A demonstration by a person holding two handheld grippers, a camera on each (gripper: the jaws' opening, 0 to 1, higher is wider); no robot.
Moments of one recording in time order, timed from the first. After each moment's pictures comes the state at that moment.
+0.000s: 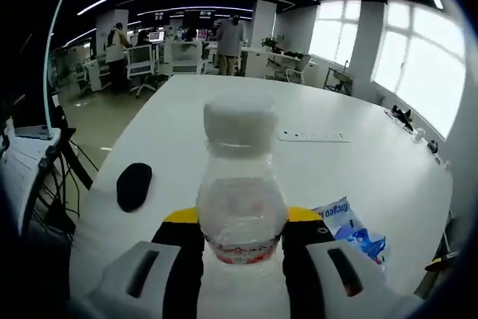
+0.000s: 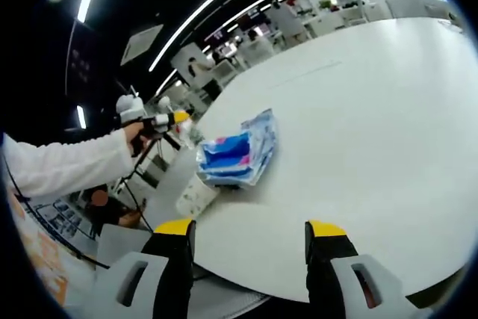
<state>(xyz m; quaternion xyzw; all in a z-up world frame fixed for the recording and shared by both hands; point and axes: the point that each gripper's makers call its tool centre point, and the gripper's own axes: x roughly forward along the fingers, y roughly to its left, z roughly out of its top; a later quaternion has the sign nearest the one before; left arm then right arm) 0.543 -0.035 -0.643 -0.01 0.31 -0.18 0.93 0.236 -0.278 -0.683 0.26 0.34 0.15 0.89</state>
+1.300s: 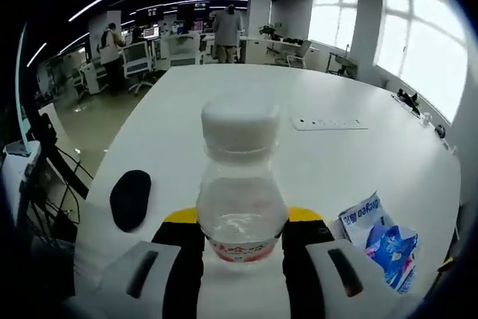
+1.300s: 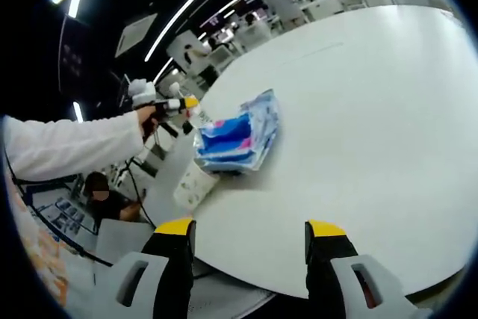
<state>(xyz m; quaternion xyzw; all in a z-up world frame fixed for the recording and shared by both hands) 0.586 -0.032 -0.679 0.03 0.34 -0.18 0.92 0.239 -0.259 -0.702 0.27 0.38 0.15 0.87</state>
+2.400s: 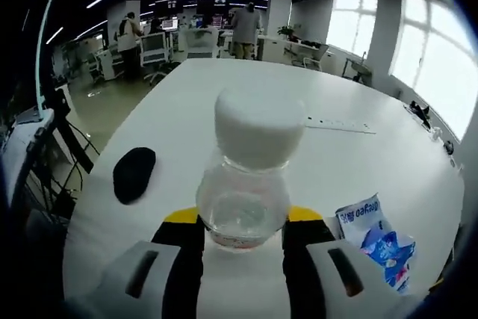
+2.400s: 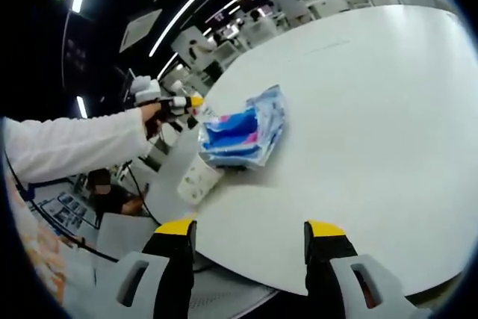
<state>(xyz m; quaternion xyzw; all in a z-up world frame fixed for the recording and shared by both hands) 0.564 -0.029 -0.686 0.00 0.35 -0.13 0.93 0.235 -0.253 -0.701 0.26 0.38 0.17 0.87</state>
